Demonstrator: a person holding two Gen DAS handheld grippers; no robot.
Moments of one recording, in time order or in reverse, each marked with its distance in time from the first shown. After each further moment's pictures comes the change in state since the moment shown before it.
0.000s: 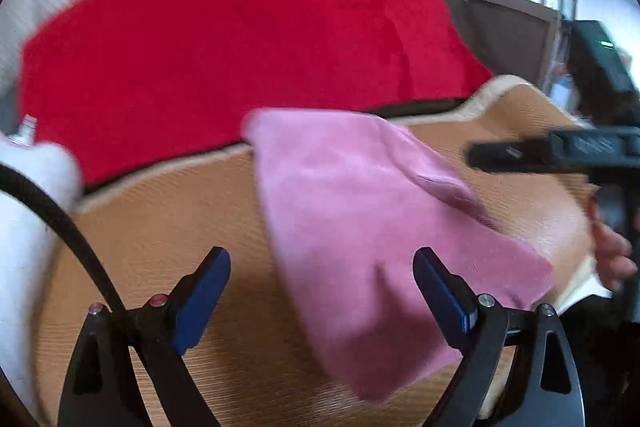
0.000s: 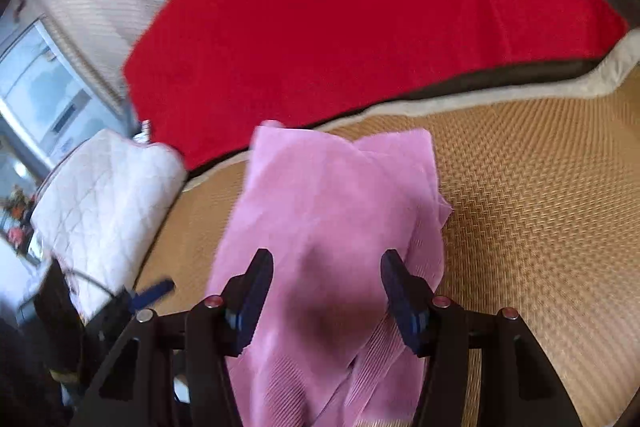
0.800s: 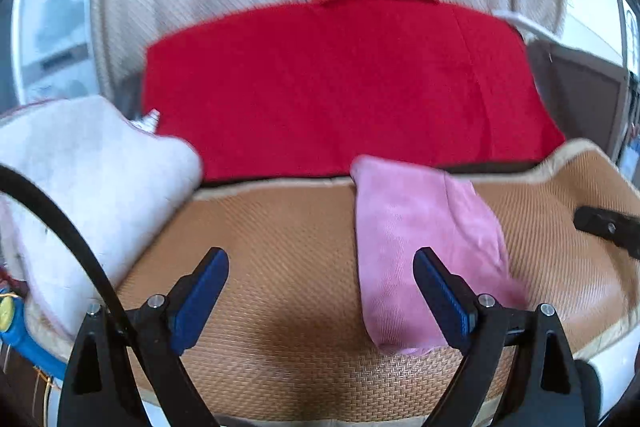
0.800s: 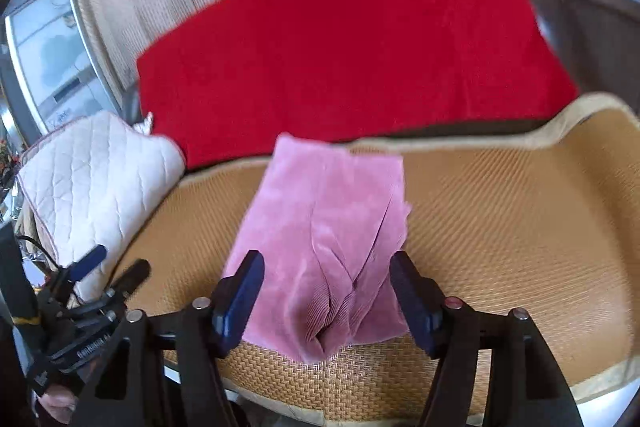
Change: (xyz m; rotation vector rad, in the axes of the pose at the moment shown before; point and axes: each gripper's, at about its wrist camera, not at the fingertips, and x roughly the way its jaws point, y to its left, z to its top) left arm -0.153 -0.029 -0.009 -0.203 -0.143 0.346; right arm -0.121 0.061 -0.050 -0.116 -0.170 -0.177
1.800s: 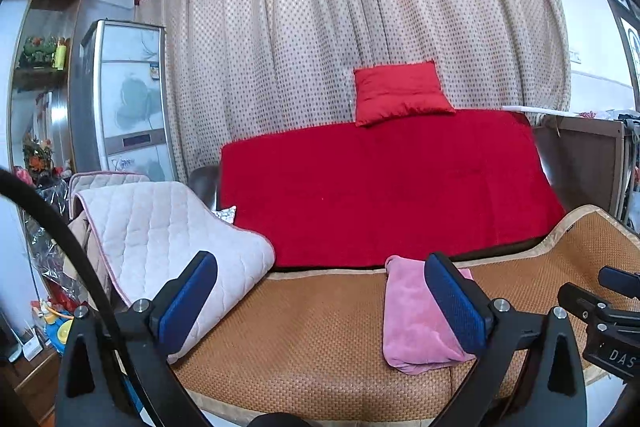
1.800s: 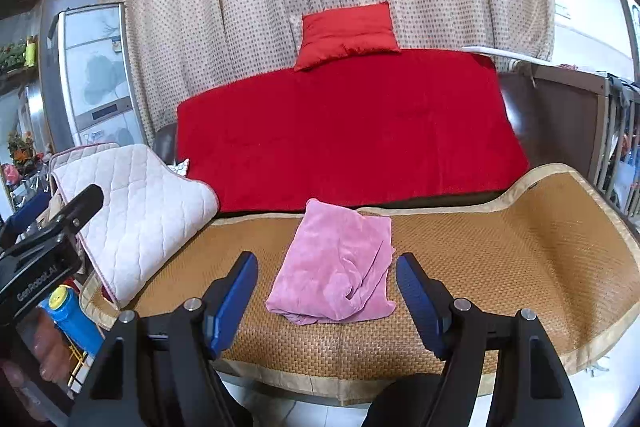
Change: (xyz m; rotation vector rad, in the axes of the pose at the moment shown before) left arm -0.188 -0.009 0.020 0.001 -0.318 0.176; right arm -0.191 0.064 -0.042 -0.085 -0.230 -0.042
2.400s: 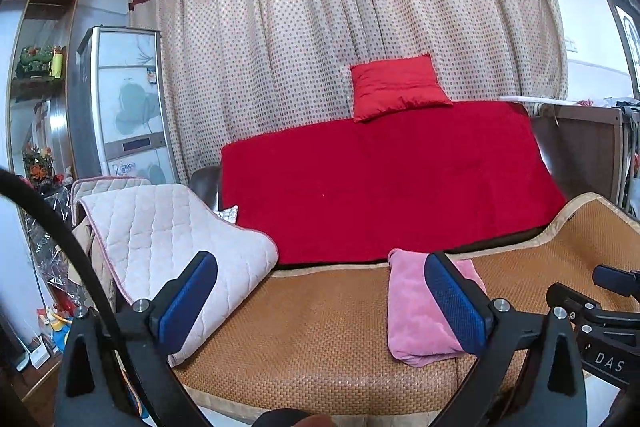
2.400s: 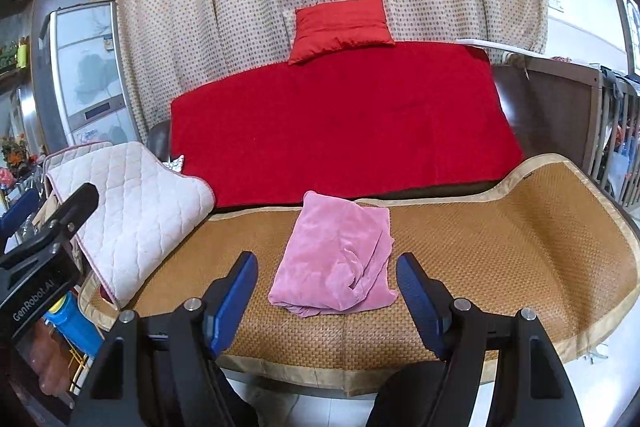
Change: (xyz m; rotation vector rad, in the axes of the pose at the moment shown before) left arm -0.003 -0.003 -0.006 0.036 0.018 0.007; right arm 0.003 0.008 -0.004 0.013 0.035 -0.013
